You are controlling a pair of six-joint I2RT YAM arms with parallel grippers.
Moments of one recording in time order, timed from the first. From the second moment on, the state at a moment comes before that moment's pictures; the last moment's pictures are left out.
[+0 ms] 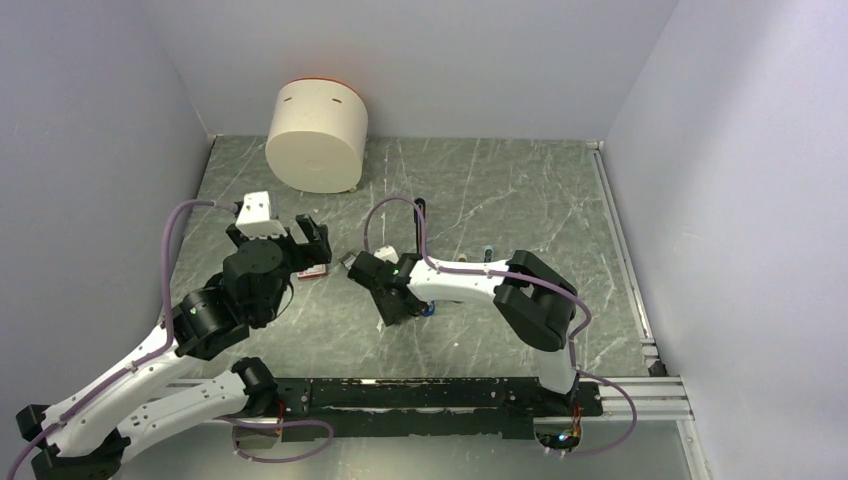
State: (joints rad) left arm -0.89 0.69 0.89 -0.47 -0.82 -0.49; right arm 1.11 1.94 1.31 -0.70 0.23 0.59
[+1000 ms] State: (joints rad) left arm -0.89 0.69 0.89 -0.48 -0.81 -0.49; right arm 1.10 1.93 1.31 -0.64 0.26 0.65
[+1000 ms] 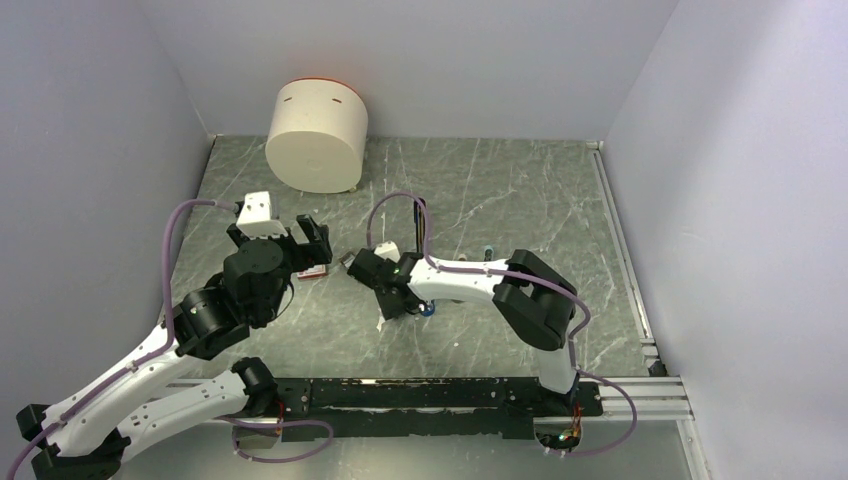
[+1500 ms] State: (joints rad) left arm -0.89 0.69 0.89 -0.47 -0.81 -0.49; right arm 1.09 1.94 1.31 -0.64 0.26 0.67
